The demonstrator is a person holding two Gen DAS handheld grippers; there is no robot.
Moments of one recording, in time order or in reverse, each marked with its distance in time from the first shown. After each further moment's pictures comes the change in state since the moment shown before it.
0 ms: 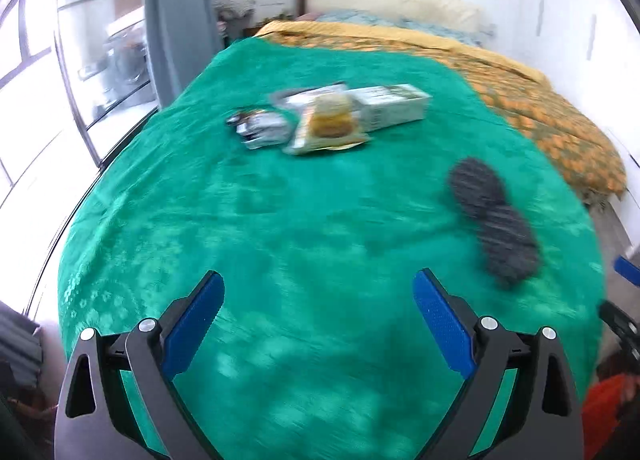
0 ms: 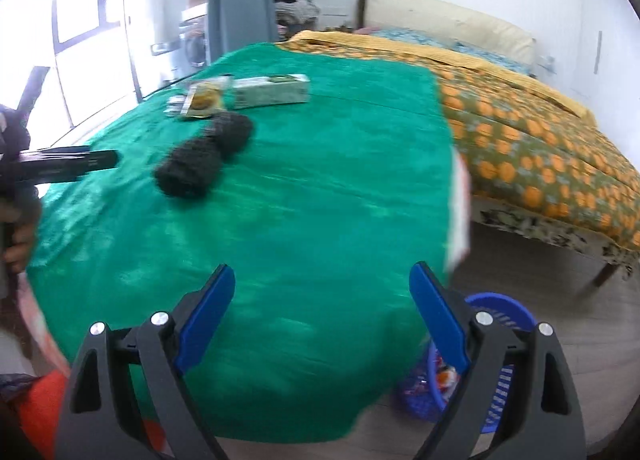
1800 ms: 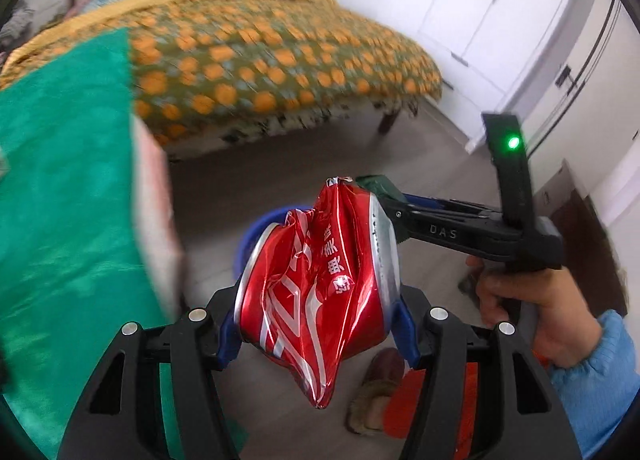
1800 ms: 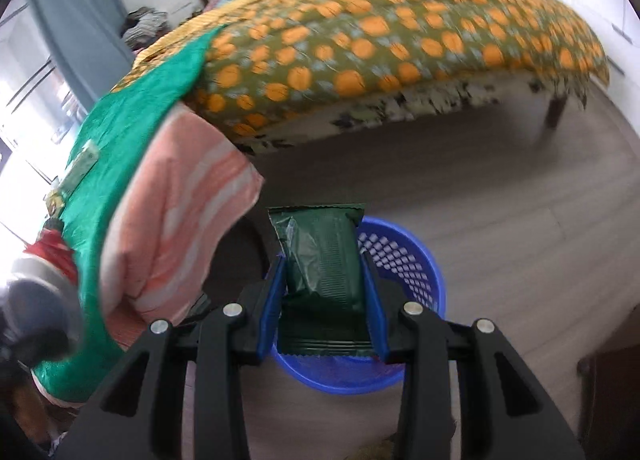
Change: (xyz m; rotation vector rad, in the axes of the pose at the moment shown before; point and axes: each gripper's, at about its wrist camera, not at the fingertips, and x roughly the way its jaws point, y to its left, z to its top) left arm -0.007 -0.416 -0.007 0.386 0.204 -0.634; right arm -0.019 -0.309 -0.069 0.555 0.190 -0.097
